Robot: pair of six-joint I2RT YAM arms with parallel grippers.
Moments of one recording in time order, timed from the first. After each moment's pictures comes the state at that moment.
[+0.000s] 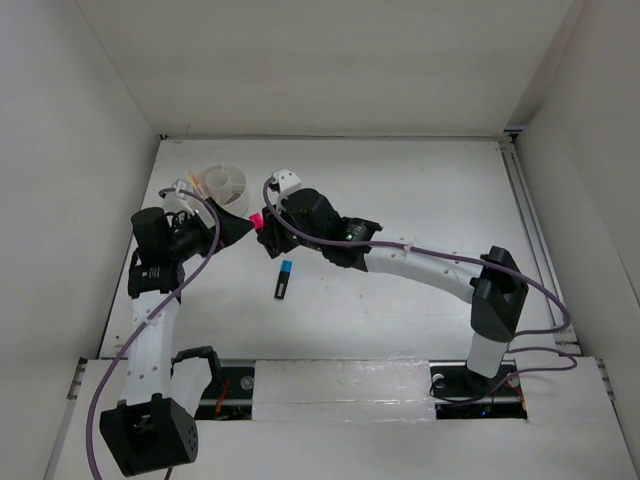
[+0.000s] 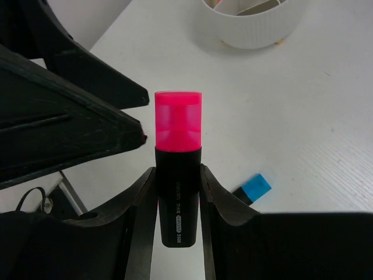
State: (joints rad) left arm 0.18 0.87 0.73 -0.32 0.71 -0.55; right arm 1.04 1.80 1.54 -0.16 0.11 0.39
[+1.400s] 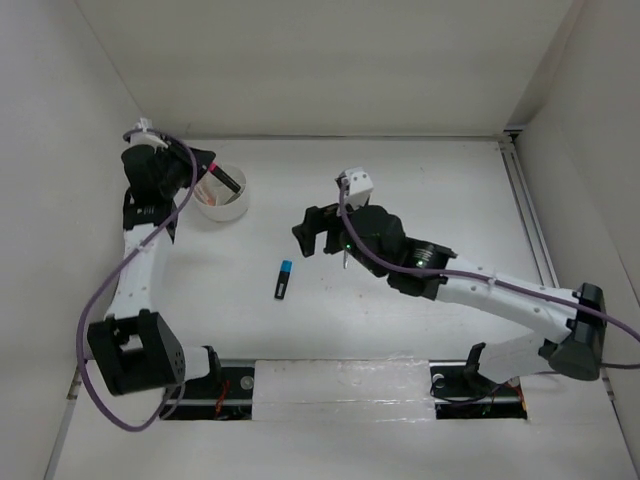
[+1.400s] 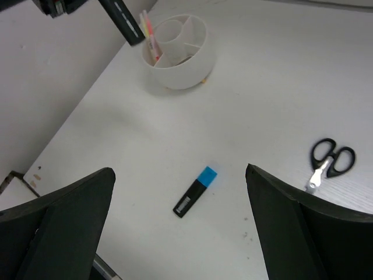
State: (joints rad) left arm 0.16 1.26 1.05 0.00 0.38 -0.77; right arm 1.09 1.38 1.24 -0.10 0.42 0.42
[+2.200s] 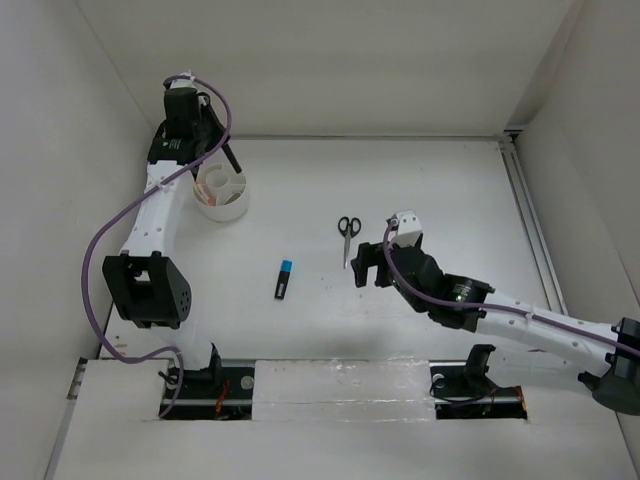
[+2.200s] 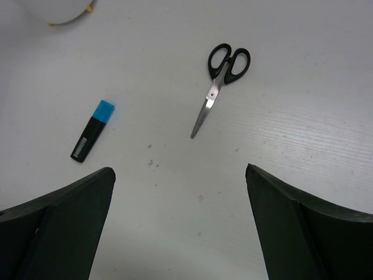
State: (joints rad) left arm -0.05 1.68 1.70 -0.47 -0.01 -0.43; right arm 1.05 1.02 0.77 -0.22 0.58 0.49
